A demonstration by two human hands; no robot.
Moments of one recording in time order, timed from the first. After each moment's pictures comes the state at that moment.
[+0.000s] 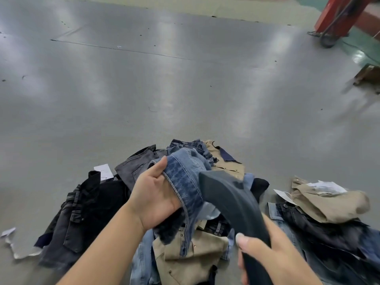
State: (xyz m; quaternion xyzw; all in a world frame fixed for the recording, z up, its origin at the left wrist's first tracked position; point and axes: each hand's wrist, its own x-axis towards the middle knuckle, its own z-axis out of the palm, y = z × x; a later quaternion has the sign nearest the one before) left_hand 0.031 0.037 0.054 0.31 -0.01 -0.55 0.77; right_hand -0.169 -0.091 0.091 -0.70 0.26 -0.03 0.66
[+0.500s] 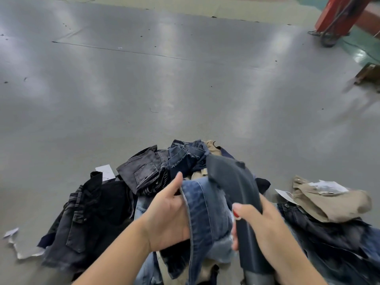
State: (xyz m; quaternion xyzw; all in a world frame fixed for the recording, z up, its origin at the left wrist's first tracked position) left_hand 0.007 0.041 0.027 0.37 -0.07 -0.64 0.67; right_hand -0.140 -0.092 0.095 -0.65 0.31 -0.08 0.69
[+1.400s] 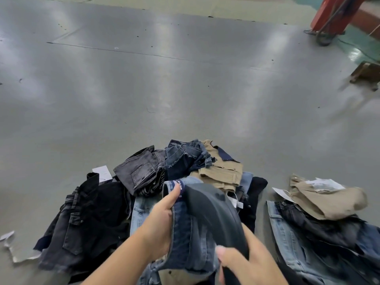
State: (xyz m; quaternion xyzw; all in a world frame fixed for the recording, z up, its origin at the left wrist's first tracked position) left_hand -0.012 0.040 0.028 0.46 0.05 -0.58 0.68; right_hand -0.161 -0.054 0.094 -0.68 0.31 0.04 0.66
